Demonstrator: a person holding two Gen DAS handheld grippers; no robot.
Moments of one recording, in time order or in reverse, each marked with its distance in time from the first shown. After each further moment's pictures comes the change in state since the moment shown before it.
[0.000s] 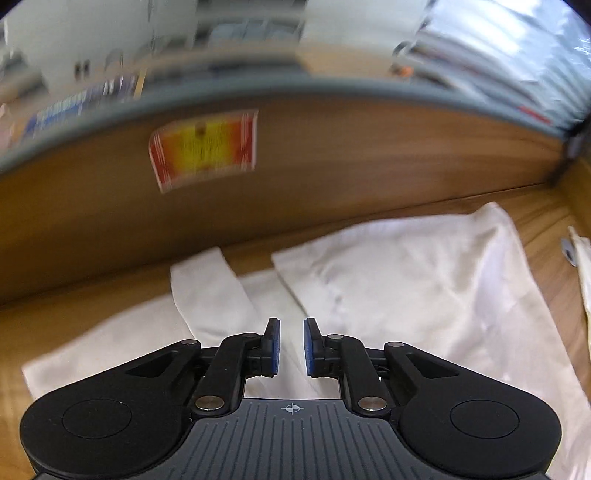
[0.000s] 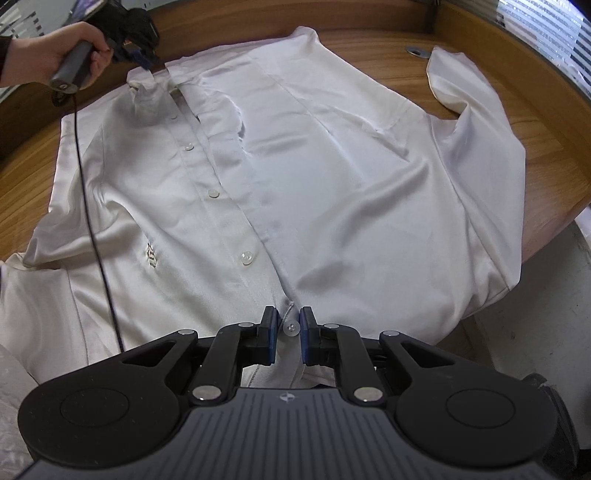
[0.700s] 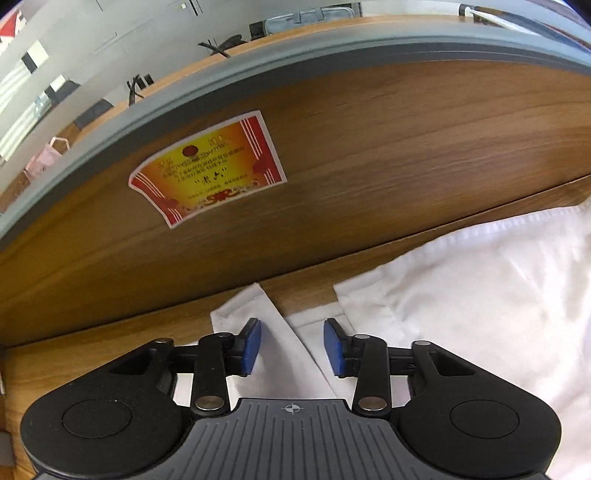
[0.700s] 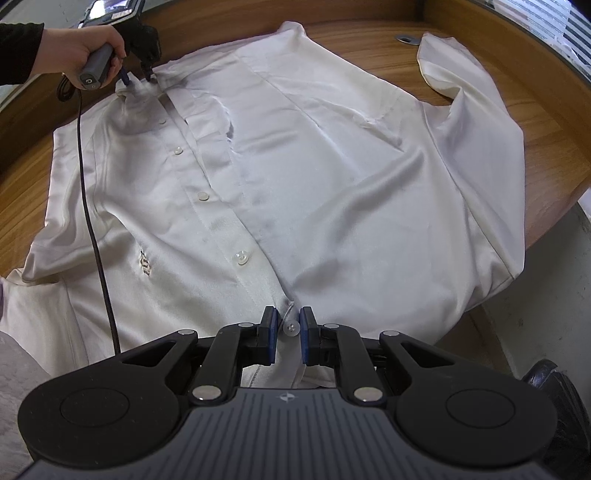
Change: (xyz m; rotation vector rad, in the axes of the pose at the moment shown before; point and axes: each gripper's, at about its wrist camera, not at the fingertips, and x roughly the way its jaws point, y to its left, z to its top) left arm 0.040 -0.036 0.009 0.079 0.022 0.383; right arm 0.005 -0.010 0.001 0.056 0.009 0.019
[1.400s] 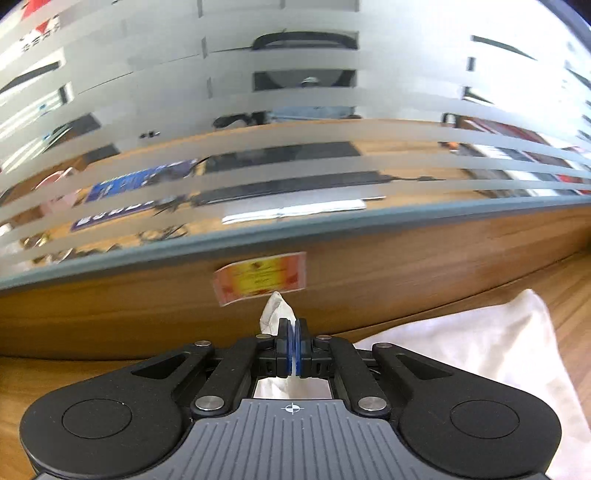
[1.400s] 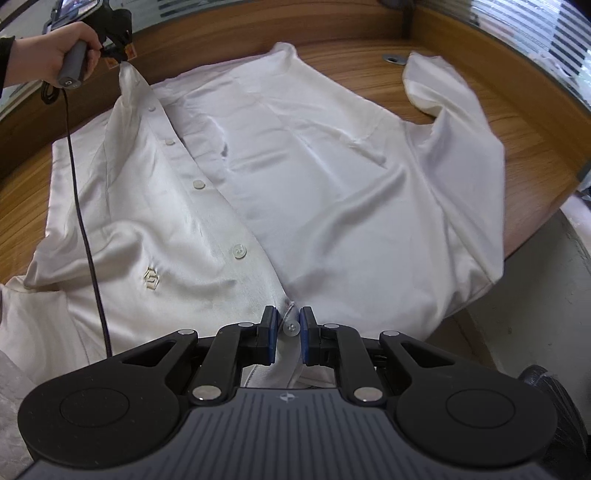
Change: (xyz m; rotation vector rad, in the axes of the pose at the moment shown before) left arm -0.101 0.042 -0.016 -0.132 -0.260 -0.173; right arm -0.019 -0.001 -0.004 0.001 -0.062 -0.047
